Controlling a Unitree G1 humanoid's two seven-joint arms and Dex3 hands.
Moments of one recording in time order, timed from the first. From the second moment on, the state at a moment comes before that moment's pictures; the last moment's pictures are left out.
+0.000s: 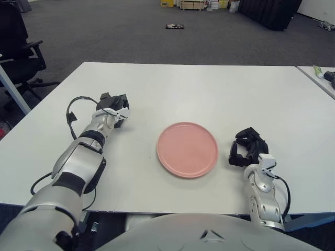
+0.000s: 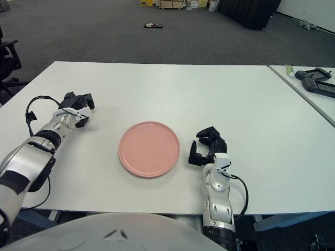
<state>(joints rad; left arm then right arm) -0.76 0.37 -0.40 1.34 0.60 -0.20 0.31 0.26 0.09 -0.13 -0.08 -0.02 0.01 -0.17</state>
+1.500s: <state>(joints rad) -0.76 0.40 -0.36 1.25 0.58 -0.42 0.44 0.25 0.09 -0.13 -0.08 -0.01 0.01 -0.17</state>
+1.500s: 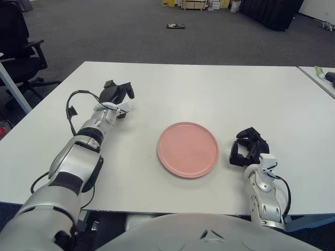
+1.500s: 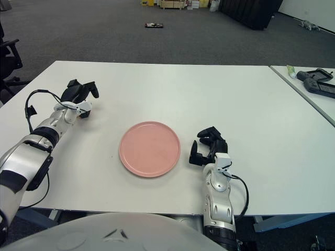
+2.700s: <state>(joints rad) -0.61 0.45 -0.27 0.79 0.49 -0.52 0.36 0.25 0.09 -0.14 -0.07 -0.01 0.00 -0.16</state>
